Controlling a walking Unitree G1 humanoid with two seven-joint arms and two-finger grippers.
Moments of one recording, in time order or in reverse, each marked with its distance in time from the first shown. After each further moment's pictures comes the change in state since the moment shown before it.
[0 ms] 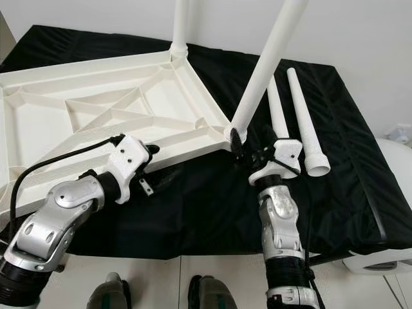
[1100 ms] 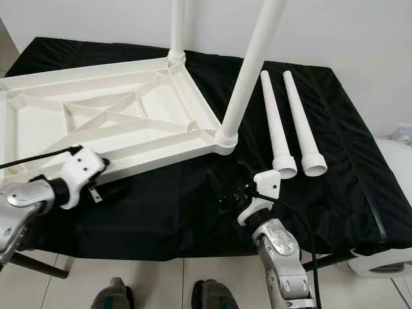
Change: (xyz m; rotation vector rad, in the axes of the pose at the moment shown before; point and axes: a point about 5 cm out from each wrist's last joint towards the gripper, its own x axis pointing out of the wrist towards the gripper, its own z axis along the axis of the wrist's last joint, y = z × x) left arm -0.058 0.063 -0.062 0.060 0.308 0.066; right arm -0.051 0.032 -0.007 0.037 0.218 0.243
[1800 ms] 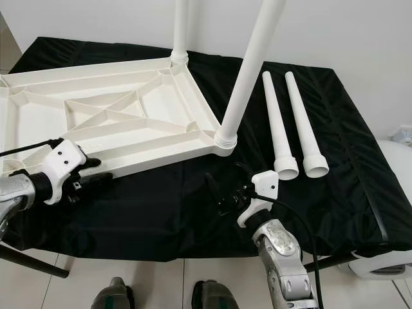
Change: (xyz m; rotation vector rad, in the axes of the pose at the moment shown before) left arm -0.011 0.006 0.002 -0.013 -0.026 -0.037; right arm -0.001 0.001 0.000 -0.007 0.016 0.019
